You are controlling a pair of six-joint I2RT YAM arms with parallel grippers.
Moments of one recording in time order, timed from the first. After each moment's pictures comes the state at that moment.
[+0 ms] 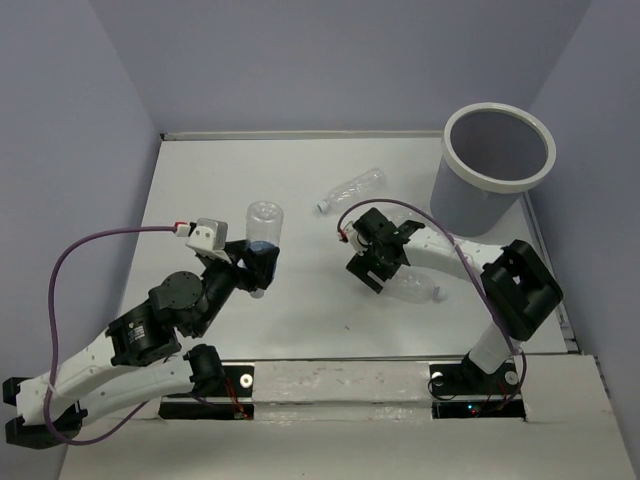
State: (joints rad) left arm -1.14 0.49 0.81 -0.41 -0.67 -0.37; right arm 0.72 1.66 1.07 -0.64 0.12 -0.20
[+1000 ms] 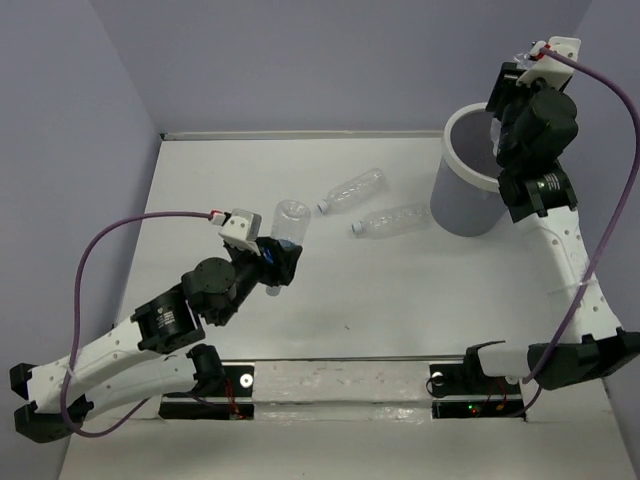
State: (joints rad) left arm -1.12 0.63 0.82 -0.35 -0.61 -0.37; right arm 0.27 1.27 1.60 -0.09 0.49 -0.16
